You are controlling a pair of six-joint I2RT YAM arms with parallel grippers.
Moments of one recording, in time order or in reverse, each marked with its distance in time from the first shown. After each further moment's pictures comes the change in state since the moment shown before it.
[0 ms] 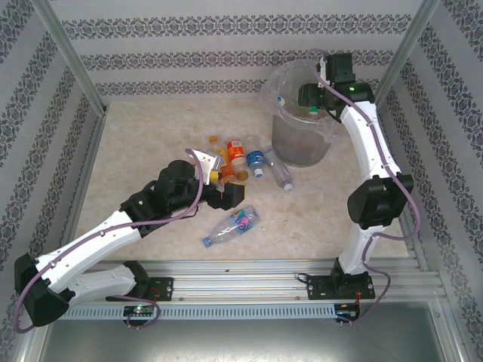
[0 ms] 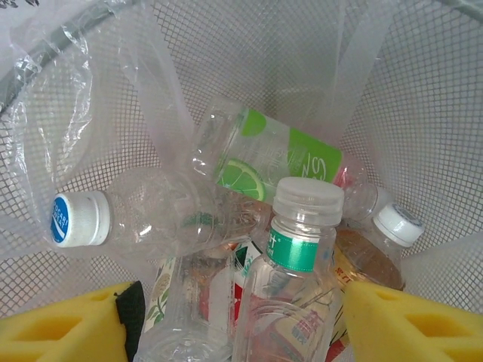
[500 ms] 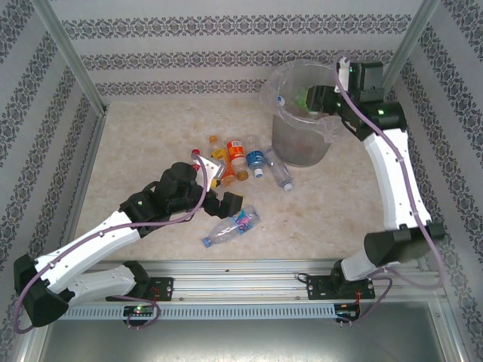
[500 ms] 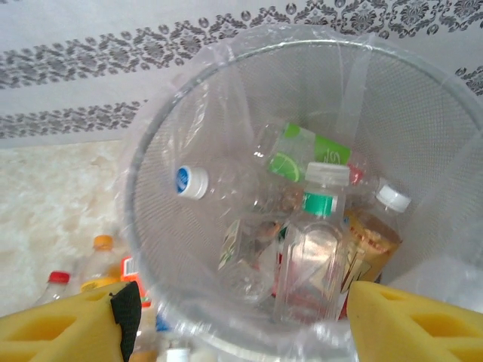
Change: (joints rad) left arm -0.001 -0.005 0.005 -0.131 0.045 0.116; right arm 0.014 -0.380 -0.215 0.009 -0.088 0.051
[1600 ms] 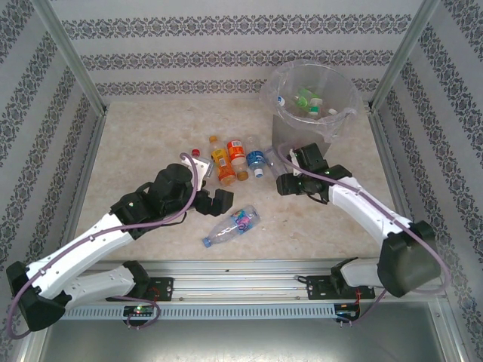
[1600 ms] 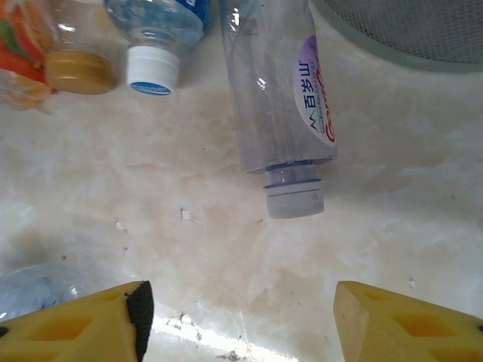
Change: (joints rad) left arm 0.000 -0.042 0.037 -0.147 -0.160 -0.084; right arm 0.269 -0.154 -0.890 0.271 0.054 0.026
